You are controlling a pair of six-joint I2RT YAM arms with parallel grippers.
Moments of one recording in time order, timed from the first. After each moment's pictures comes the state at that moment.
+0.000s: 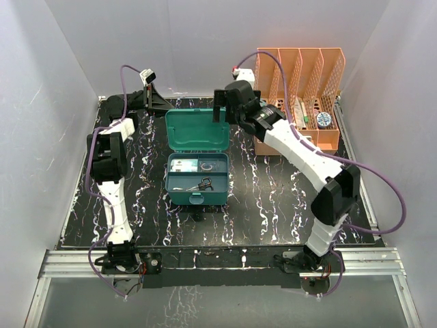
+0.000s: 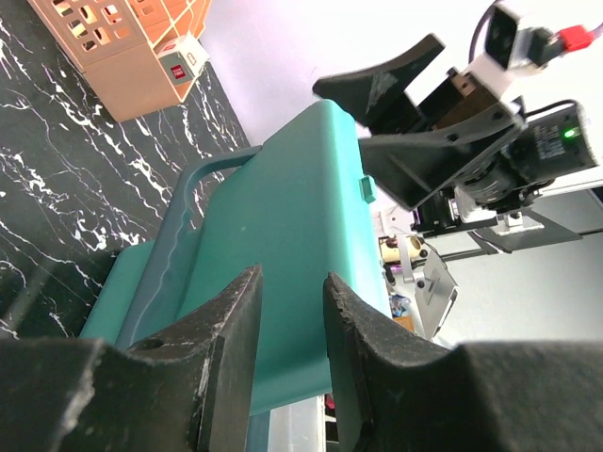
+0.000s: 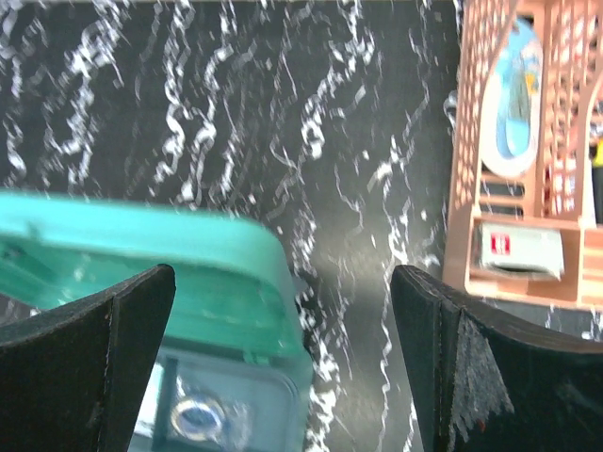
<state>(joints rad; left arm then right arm) 0.06 2.35 1.75 1.45 1.56 -2.08 0.65 1.72 1.72 -0.58 0.37 0.43</state>
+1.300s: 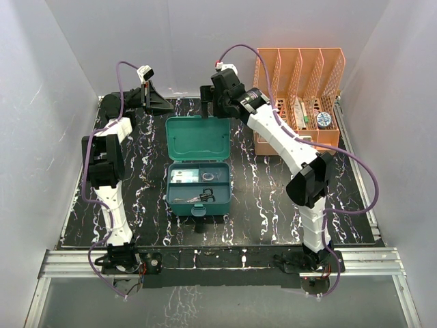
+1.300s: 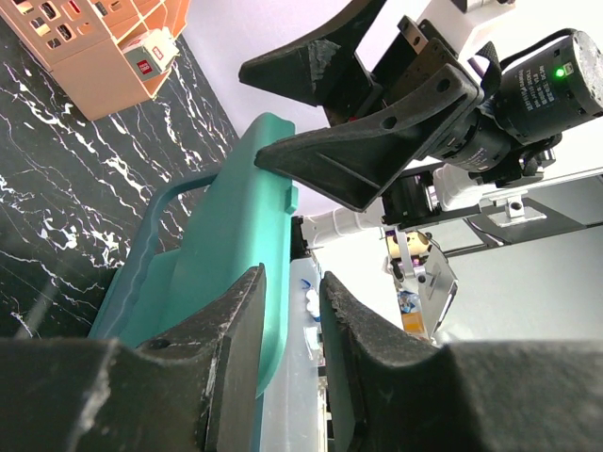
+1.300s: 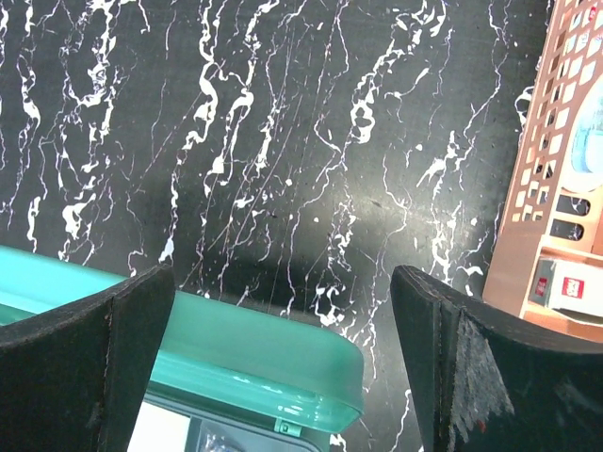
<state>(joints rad) 0.05 2.23 1.67 1.45 1.56 -2.08 0.64 2.07 2.24 -0.85 0.23 0.39</state>
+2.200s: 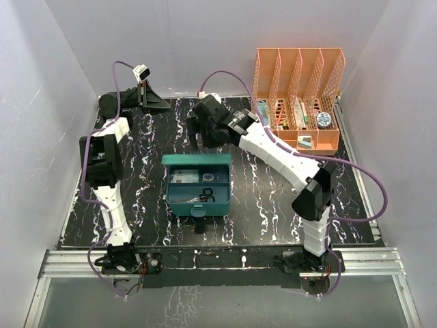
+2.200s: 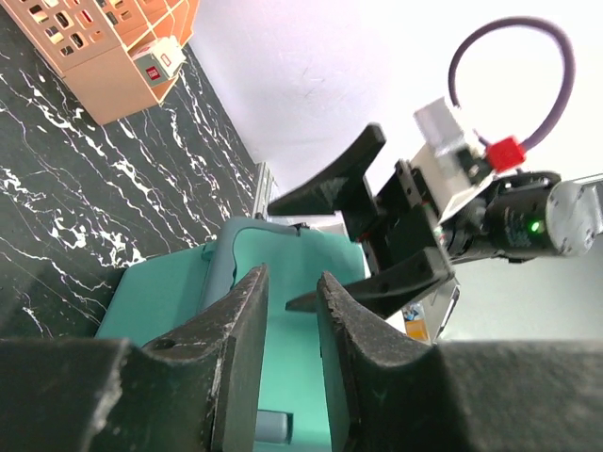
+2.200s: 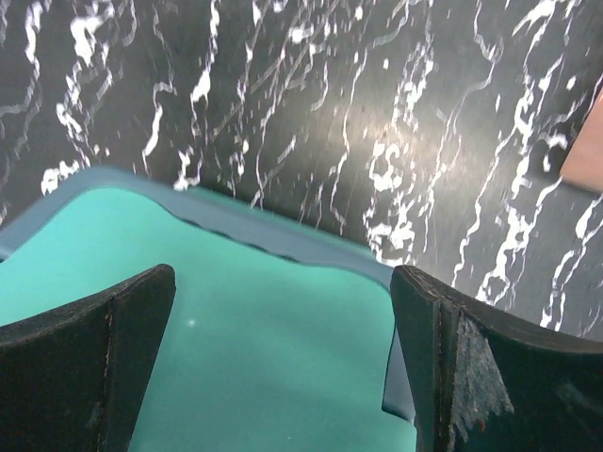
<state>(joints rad) 0.08 2.23 1.67 1.45 1.56 -2.08 0.82 1.95 2.09 -1.00 0.23 0.46</state>
